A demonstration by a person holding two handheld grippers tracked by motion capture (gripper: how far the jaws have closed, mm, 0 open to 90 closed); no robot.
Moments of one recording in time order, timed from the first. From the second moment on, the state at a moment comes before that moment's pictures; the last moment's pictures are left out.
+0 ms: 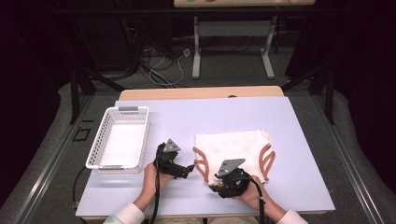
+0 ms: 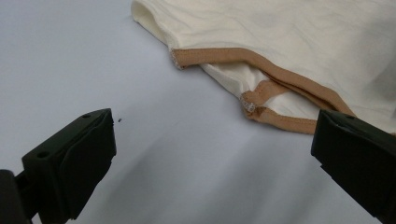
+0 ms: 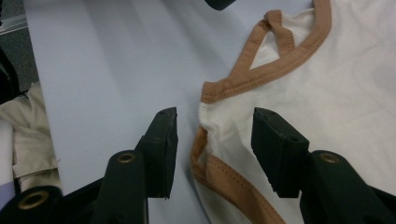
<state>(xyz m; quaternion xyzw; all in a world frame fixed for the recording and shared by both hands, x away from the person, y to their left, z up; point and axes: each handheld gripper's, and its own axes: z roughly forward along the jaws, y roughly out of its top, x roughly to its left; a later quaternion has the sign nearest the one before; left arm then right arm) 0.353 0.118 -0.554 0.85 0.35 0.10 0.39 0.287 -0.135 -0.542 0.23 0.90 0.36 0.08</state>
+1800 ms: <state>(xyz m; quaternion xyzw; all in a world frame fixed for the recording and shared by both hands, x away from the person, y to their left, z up) 0.420 0.093 -0.526 0.83 0.37 0.09 0.40 0.286 -0.133 -0.543 0.22 0.91 0.34 0.11</state>
